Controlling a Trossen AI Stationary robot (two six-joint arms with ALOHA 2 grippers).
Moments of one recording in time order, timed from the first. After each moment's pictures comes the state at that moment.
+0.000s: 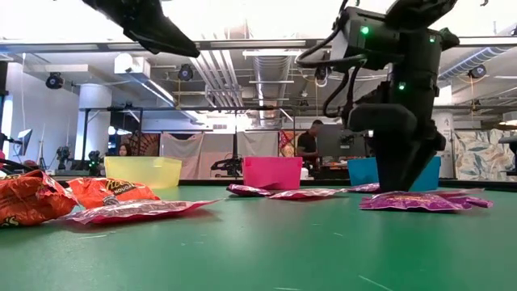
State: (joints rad) left arm -0.16 1.07 0.77 -0.23 -0.33 0.02; right arm 0.13 1.71 0.90 -0.60 0.08 0.91
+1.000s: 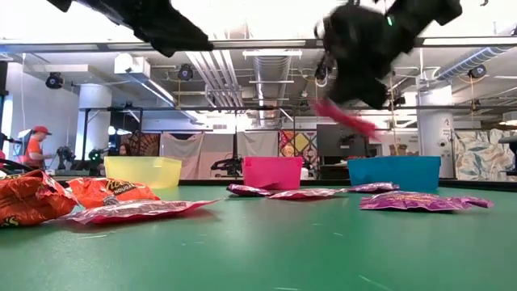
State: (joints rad) left arm -0.16 1.12 0.71 0.02 -0.22 0.05; right arm 0.13 1.42 0.87 -0.20 0.19 0.59
